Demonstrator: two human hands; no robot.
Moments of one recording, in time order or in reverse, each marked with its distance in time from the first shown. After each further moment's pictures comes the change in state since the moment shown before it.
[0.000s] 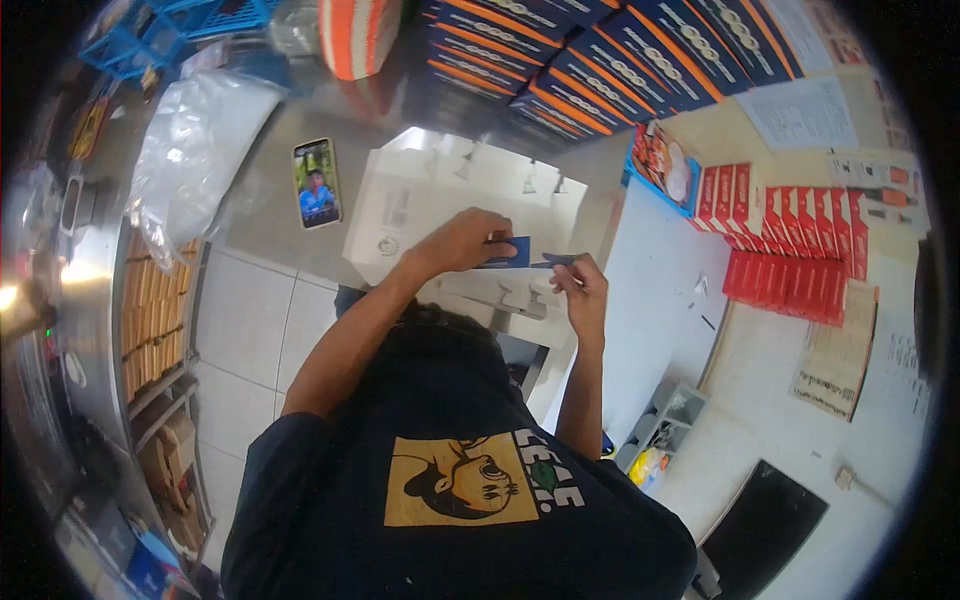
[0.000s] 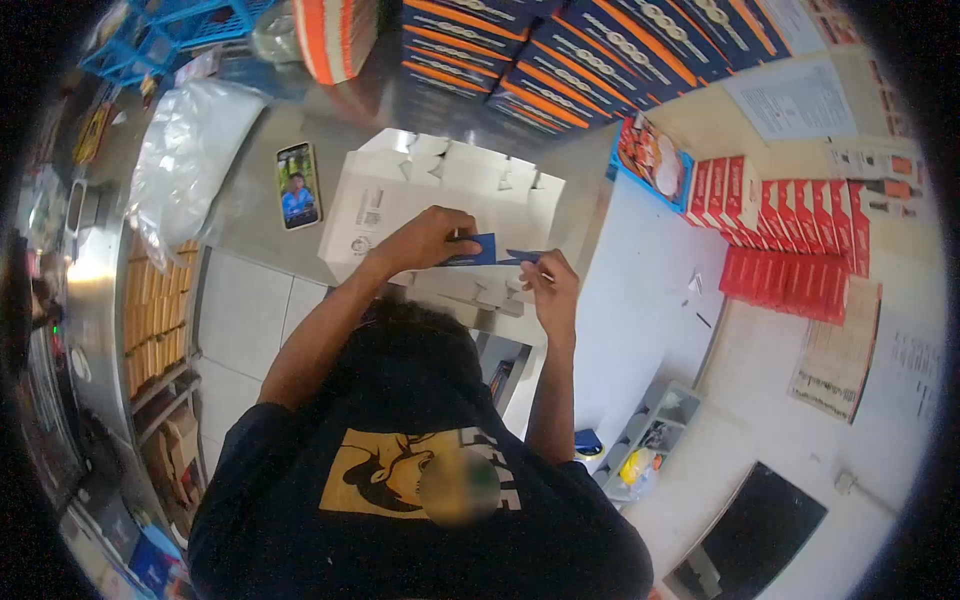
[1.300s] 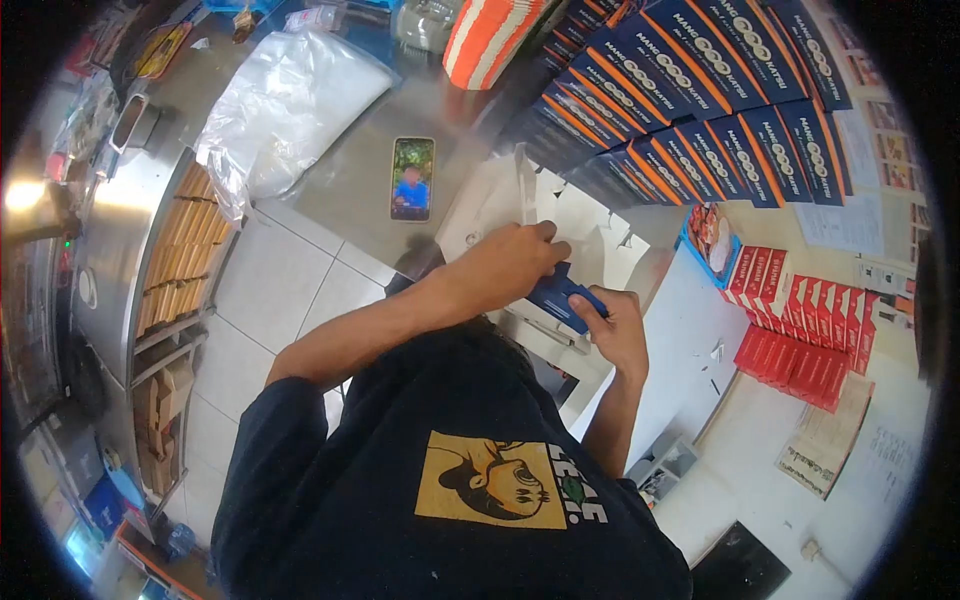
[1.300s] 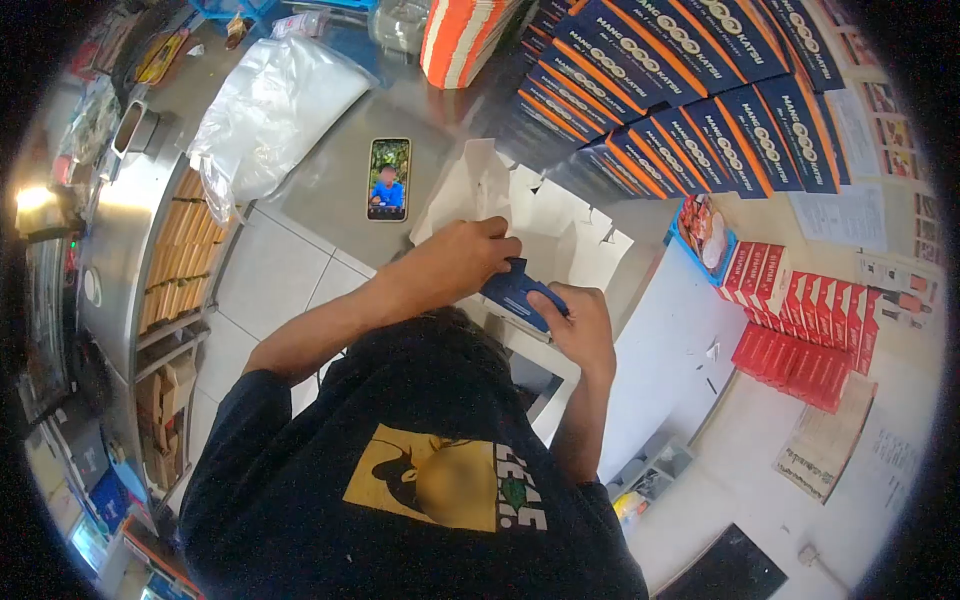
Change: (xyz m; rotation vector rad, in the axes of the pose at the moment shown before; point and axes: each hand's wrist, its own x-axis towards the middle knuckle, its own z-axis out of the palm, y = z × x) left_hand -0.064 0.089 -0.121 0.281 0.104 -0.070; right_hand 0.019 -0.152 0.070 -0.531 -0.383 -0.153
